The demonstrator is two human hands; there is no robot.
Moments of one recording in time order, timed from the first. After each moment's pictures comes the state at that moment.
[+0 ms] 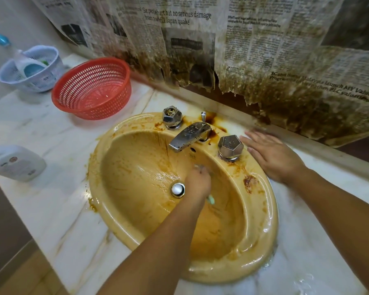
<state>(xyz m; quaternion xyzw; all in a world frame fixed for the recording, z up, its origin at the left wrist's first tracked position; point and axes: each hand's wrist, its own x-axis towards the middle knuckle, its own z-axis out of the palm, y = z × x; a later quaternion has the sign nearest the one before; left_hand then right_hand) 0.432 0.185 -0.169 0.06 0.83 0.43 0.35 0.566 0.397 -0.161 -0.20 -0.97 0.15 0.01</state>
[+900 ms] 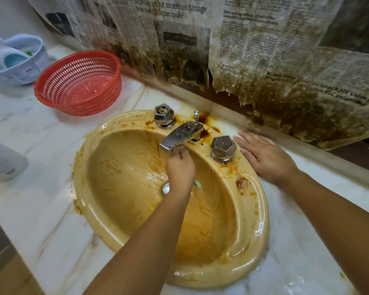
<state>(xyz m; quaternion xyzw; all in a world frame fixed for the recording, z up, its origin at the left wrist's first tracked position) 0.402 0.199 -0.154 0.08 0.83 0.52 0.18 0.565 0.395 -0.157 -0.21 -0.97 0.15 0.03</state>
